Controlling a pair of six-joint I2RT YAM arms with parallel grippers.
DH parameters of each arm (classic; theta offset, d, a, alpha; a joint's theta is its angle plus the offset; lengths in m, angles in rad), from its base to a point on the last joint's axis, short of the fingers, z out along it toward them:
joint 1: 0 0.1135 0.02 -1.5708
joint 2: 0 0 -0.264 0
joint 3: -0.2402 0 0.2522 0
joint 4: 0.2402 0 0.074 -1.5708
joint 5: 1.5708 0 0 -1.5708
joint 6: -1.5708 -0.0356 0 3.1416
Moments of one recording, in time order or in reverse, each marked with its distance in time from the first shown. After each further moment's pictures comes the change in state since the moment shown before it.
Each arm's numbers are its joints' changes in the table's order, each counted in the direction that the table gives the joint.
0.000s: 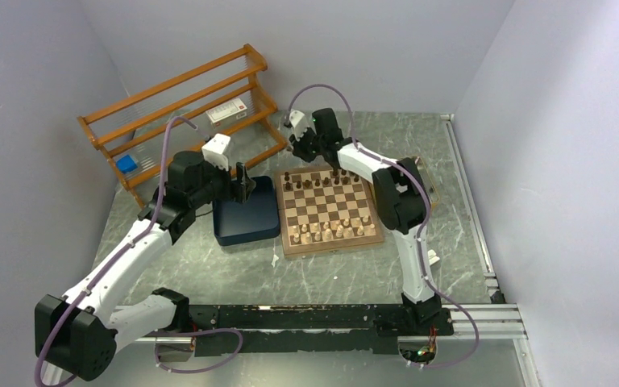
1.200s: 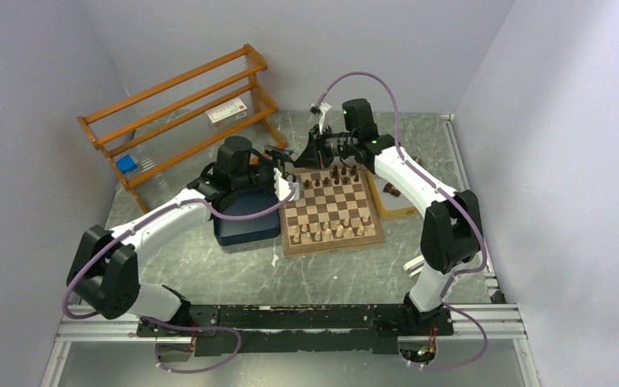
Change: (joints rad) left arm -0.198 0.359 -0.167 -0.262 0.341 -1.279; right arm -0.036 -0.514 0.253 0.231 -0.415 -0.447
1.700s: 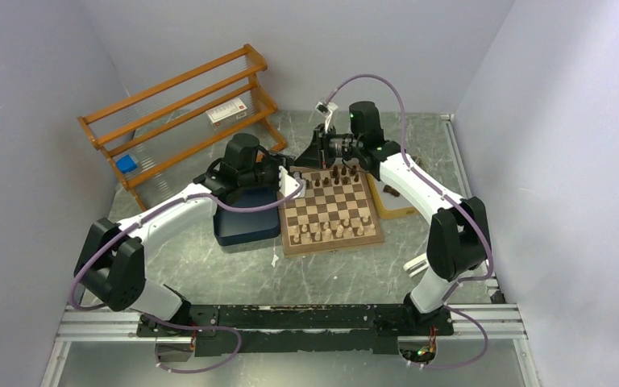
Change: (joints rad) left arm -0.021 0.065 -0.068 0.086 -0.047 -0.027; right arm -0.008 -0.073 0.082 -0.122 -0.049 -0.132
